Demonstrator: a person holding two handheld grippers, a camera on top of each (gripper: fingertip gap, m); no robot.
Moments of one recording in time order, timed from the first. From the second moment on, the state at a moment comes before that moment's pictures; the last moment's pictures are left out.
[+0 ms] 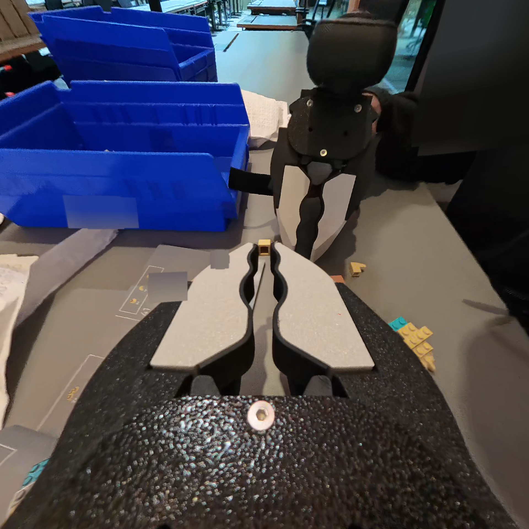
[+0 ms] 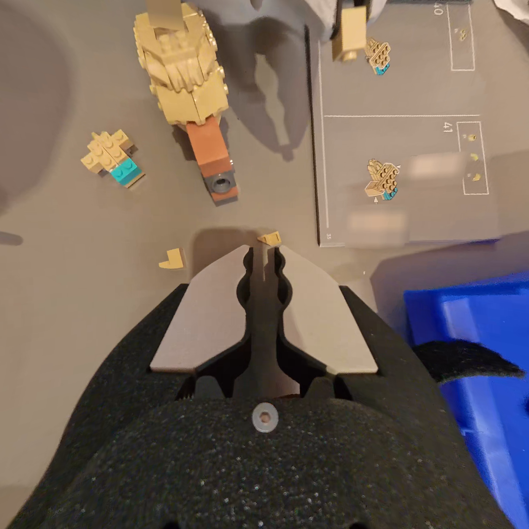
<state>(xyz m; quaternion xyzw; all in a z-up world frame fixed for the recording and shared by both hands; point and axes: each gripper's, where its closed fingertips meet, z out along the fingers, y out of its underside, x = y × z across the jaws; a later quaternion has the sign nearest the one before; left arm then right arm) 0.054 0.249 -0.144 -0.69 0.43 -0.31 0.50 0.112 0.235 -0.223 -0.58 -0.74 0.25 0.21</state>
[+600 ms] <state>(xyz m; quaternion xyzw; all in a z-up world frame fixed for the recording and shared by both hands) 0.056 0.245 -0.155 -0.70 0.45 -0.29 0.47 0.103 0.237 -0.230 -0.59 -0.73 0.26 0.22</state>
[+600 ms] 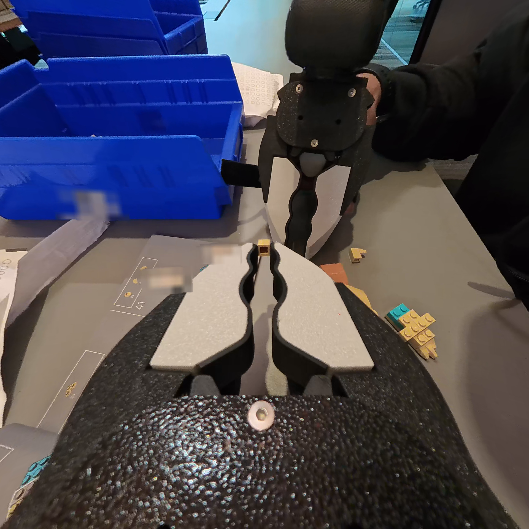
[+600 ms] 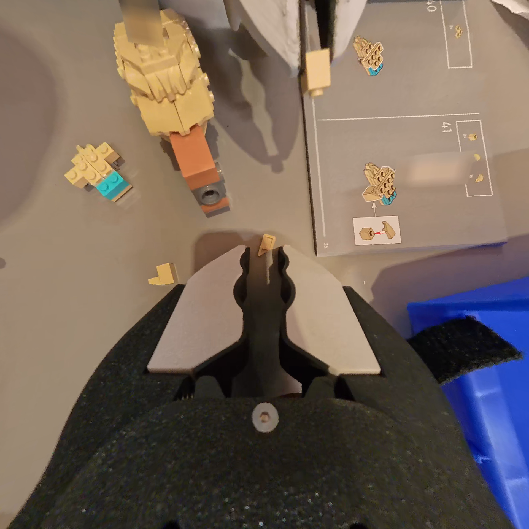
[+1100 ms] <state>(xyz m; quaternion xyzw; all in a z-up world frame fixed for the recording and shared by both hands) 0.063 0.237 -0.157 -0.70 0.45 -0.33 0.45 0.086 0.243 -0.210 -0.57 -0.72 0.26 0.30</state>
